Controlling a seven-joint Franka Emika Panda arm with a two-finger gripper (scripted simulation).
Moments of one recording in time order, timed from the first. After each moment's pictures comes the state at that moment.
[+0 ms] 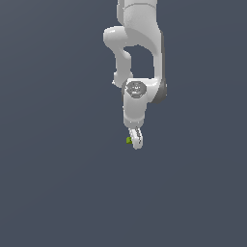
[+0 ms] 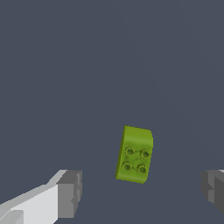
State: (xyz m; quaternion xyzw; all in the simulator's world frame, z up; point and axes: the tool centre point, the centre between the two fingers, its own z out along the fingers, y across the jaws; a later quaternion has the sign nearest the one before) arm -0.046 0.044 0.071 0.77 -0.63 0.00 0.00
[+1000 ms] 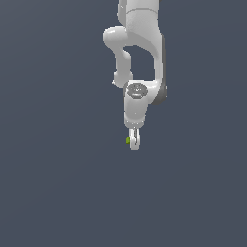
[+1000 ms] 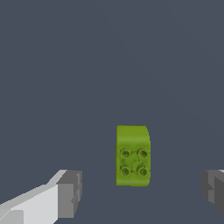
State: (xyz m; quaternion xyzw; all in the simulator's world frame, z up) arm -0.052 0.047 0.058 0.72 -0.69 0.00 0.00
